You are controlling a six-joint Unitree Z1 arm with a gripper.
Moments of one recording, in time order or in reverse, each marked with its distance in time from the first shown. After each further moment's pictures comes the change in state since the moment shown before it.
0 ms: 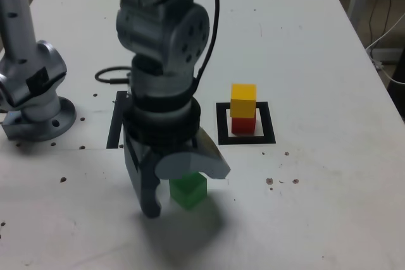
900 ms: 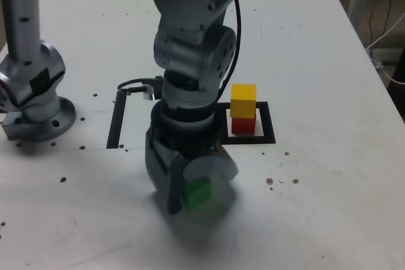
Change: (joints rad) arm 0.098 0.088 0.016 -0.038 0.017 0.007
